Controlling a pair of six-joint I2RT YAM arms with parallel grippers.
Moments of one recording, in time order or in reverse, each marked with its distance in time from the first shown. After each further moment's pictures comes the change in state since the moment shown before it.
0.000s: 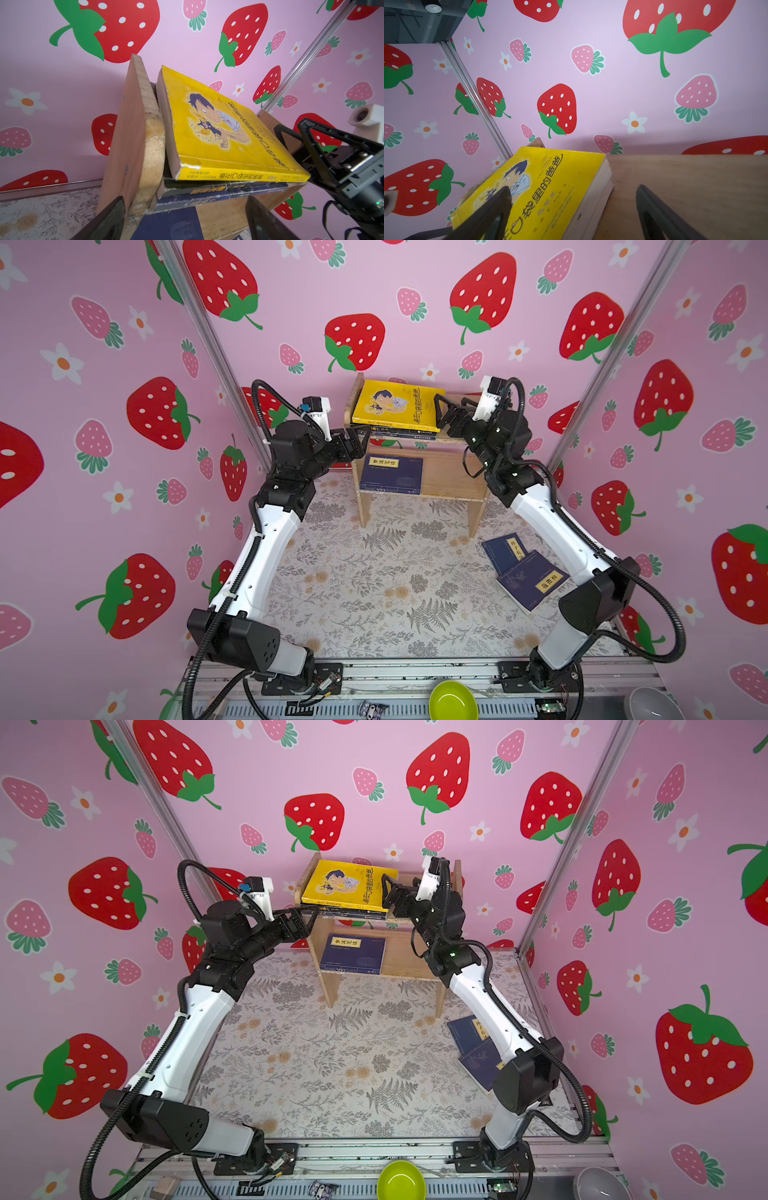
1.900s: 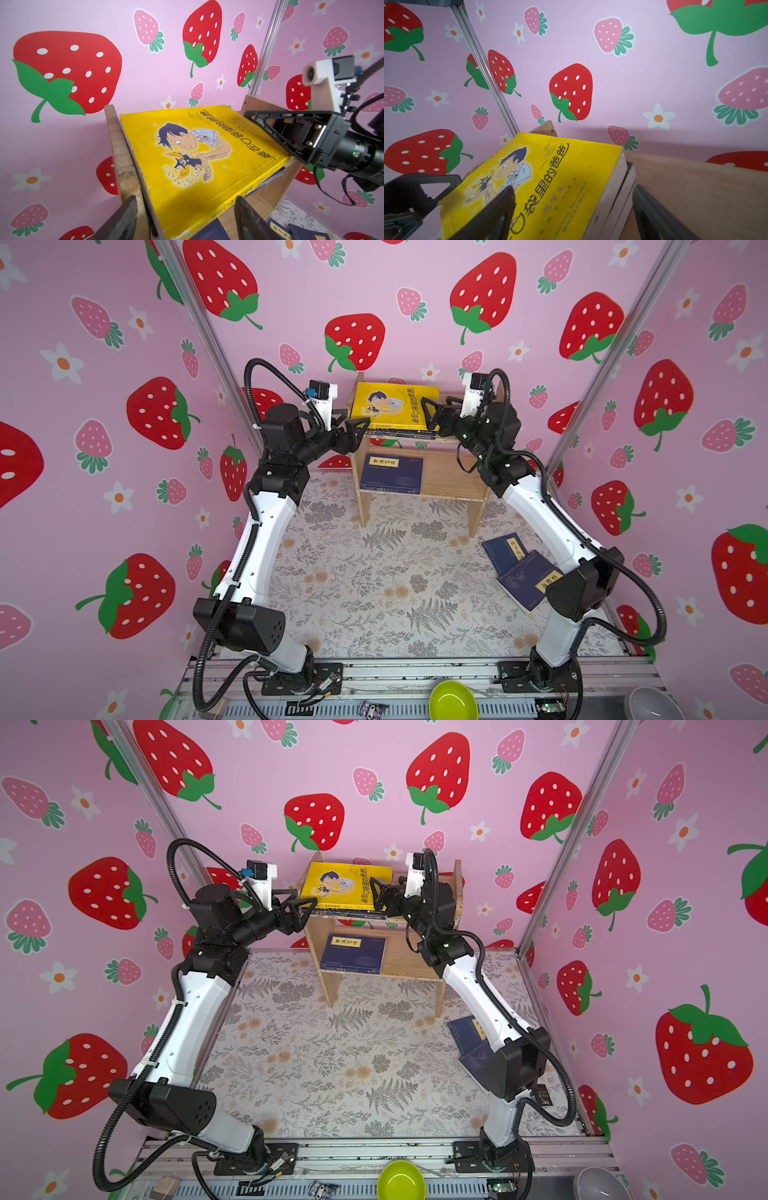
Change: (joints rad) left arm 0.048 0.090 0.178 -0.054 0.146 0.340; right arm 0.006 0.092 0.136 -0.098 -0.100 -0.086
